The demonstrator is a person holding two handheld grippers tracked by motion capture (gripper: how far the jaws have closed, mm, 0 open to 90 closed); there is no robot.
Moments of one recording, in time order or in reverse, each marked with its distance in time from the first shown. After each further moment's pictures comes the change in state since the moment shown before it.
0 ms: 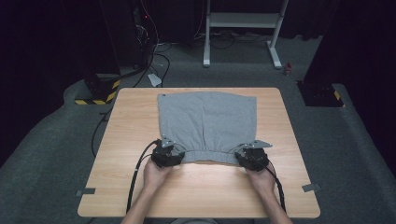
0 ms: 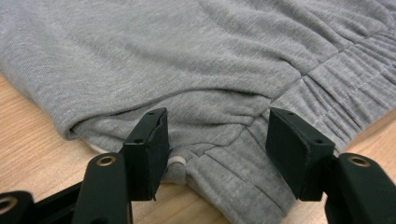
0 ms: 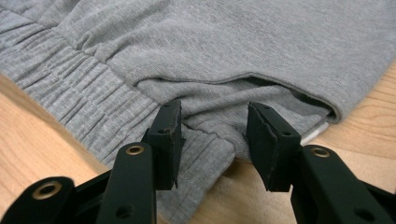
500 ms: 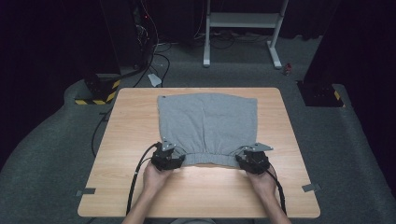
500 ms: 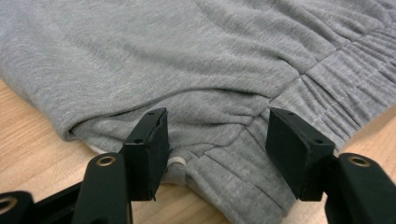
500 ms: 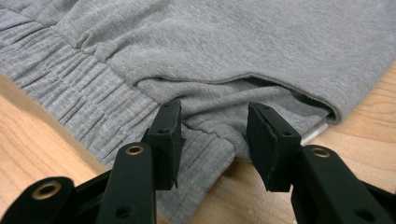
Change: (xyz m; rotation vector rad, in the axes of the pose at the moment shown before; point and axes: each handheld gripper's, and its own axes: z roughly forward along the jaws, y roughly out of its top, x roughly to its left) left arm -0.007 -0.007 -0.006 -0.005 -0.005 0.008; right arm 0.005 -0.007 -0.007 0.006 -0.003 0.002
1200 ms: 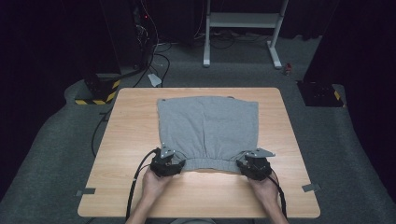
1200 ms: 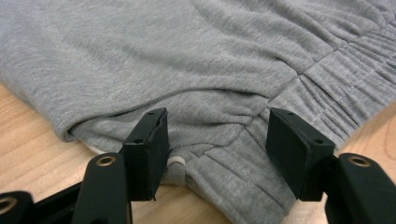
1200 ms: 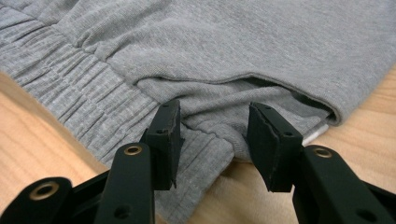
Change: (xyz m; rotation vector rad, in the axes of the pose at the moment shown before) left arm -0.011 -0.015 -0.012 -0.019 -0.020 0.001; right arm 0.007 -0.014 -0.014 -0.005 0.011 -0.019
